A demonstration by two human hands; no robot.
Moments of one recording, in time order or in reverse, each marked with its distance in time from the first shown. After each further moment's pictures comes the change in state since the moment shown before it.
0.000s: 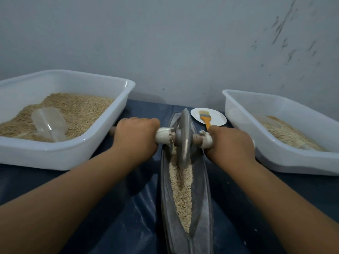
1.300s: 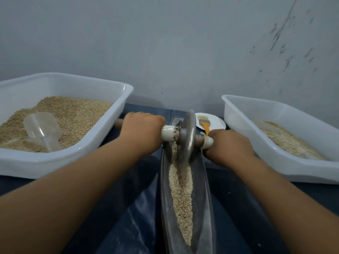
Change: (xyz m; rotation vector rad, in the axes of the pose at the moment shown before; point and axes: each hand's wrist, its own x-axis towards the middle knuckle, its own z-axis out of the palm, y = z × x) left_hand 0.042 -0.001 0.011 -0.058 -0.107 0.089; right_hand 0.028 0.004 0.002 0.082 -0.234 0.061
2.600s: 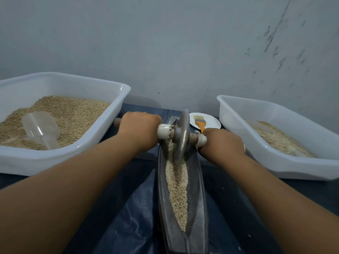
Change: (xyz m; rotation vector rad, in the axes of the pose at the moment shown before) left_hand 0.004 -0.001 0.001 -0.003 -0.031 -0.021; right_hand 0.001 -0.001 0.007 -0.027 0.064 0.002
